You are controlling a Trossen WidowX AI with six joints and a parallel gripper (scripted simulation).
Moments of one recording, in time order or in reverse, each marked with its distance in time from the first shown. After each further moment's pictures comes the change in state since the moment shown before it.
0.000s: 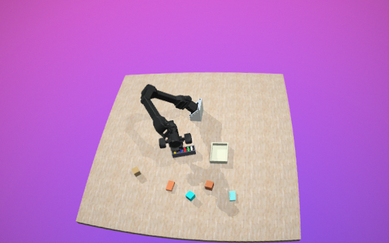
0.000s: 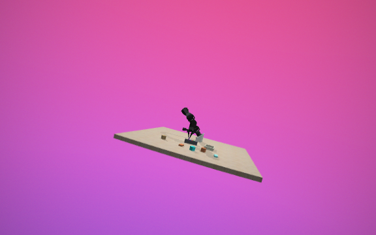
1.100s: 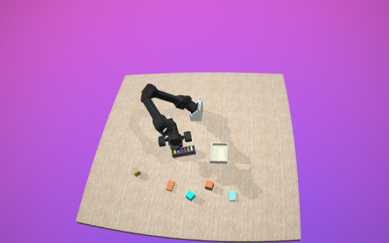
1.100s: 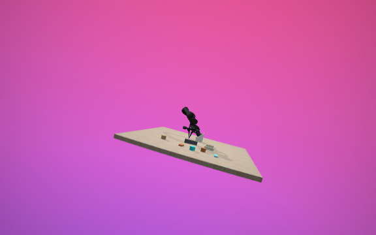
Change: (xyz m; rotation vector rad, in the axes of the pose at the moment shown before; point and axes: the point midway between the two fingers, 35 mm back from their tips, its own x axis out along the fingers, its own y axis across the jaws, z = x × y) arm -0.017 0.000 -0.001 -0.003 0.002 -0.001
